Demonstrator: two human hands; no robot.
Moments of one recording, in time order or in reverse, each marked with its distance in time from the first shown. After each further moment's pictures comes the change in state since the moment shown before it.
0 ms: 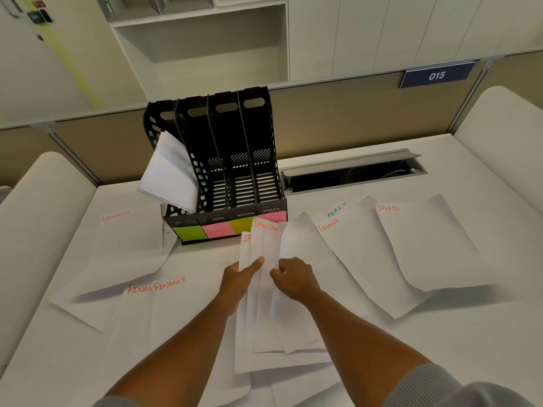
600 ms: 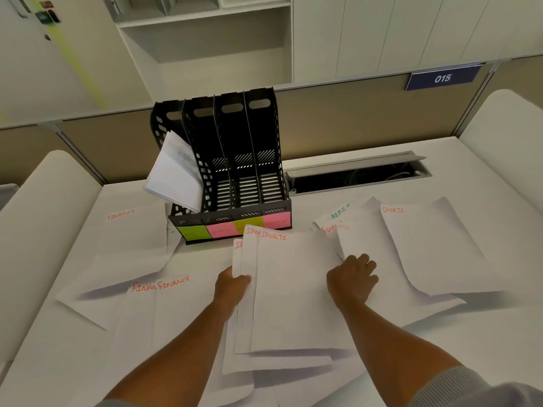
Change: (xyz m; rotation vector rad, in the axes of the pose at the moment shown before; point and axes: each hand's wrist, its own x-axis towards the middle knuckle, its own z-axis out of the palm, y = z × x) left_hand -0.002 -0.012 -0.019 0.087 0.115 -0.041; right_hand -0.008 0.061 -0.036 -0.440 0.440 0.550
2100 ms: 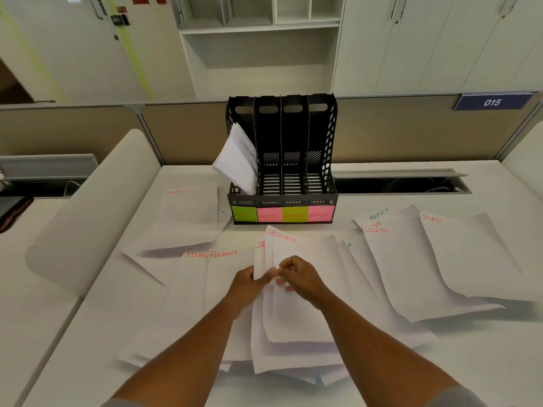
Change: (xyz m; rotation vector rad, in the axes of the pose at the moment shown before) left_hand -0.062 -0.042 -0.079 0.038 -0.122 0.133; right_hand -0.136 -0.103 -0.003 0.851 -0.750 -0.457
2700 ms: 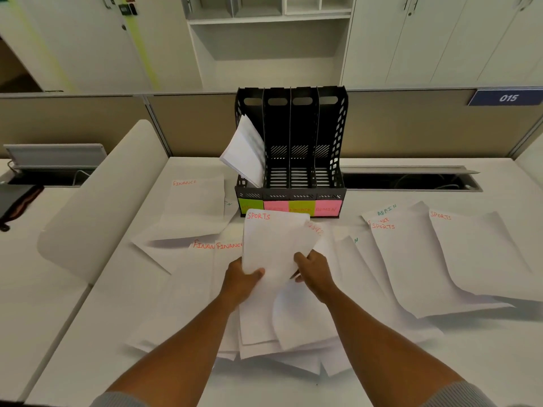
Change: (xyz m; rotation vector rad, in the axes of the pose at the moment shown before) left_hand -0.003 -0.019 -0.021 0.009 0.195 0.071; right_hand -0.003 -0.001 0.001 0.109 0.195 -0.035
